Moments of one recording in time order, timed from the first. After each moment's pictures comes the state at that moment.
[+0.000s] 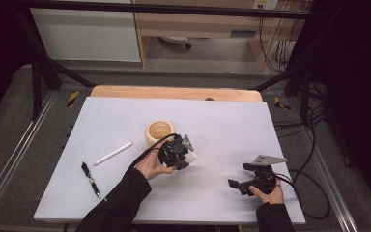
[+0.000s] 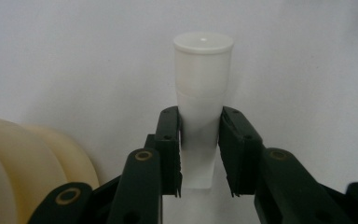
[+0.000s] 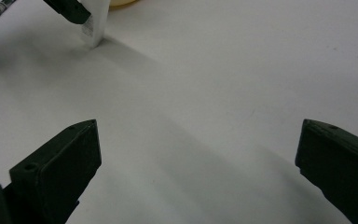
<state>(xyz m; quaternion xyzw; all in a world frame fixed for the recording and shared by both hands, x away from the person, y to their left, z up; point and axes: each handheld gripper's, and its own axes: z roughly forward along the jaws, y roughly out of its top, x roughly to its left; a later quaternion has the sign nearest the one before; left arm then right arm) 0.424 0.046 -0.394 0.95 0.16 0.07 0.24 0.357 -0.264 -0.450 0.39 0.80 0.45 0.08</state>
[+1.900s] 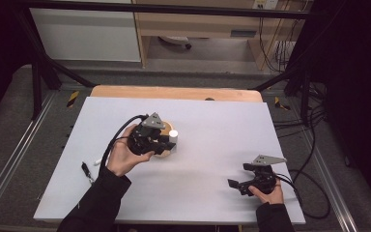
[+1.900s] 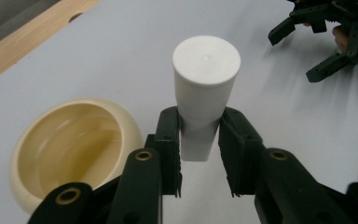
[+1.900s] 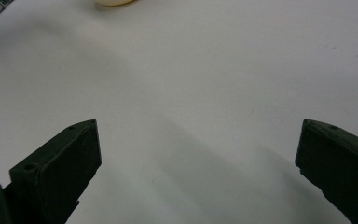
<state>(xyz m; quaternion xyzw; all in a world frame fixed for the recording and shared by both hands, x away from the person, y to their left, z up) 0.408 0.118 -0.308 0.89 0.23 0.10 0.39 0.357 -0.264 -0.450 0.40 0.80 0.45 0.08</state>
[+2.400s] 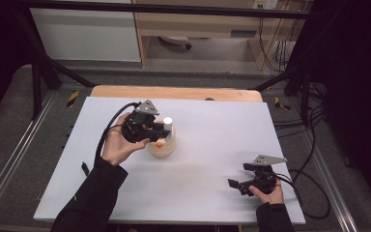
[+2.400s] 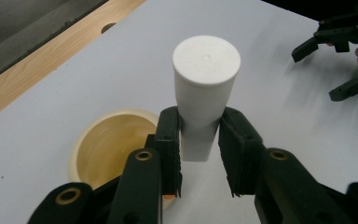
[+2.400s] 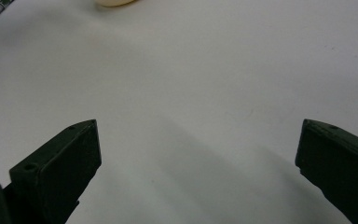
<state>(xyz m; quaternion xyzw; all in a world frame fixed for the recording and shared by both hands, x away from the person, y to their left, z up) 0.430 0.131 -0.289 0.88 0.26 0.12 0.39 0.357 -0.264 -0.449 0.40 0.80 0.45 0.08</state>
